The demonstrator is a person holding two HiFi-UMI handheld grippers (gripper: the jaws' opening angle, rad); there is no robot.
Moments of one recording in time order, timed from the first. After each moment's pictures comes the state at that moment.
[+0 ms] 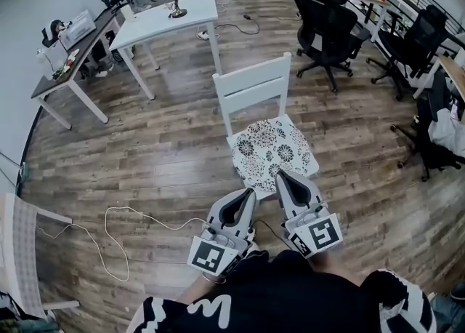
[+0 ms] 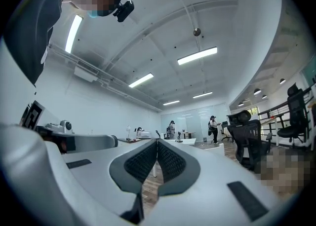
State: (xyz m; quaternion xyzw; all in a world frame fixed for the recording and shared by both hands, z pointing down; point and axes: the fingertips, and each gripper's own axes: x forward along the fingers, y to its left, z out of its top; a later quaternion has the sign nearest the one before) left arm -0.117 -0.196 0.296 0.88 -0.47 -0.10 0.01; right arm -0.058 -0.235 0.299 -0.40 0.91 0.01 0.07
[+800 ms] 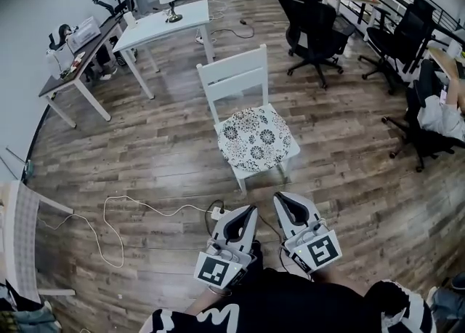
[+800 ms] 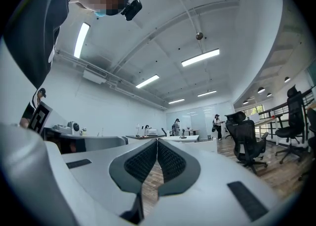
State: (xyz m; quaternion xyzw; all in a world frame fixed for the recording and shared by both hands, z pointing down) left arm -0.004 -0.040 0.310 0.87 -0.48 -0.11 0.03; right arm 0.044 -0.066 0.307 -0.37 0.93 0.01 0.06
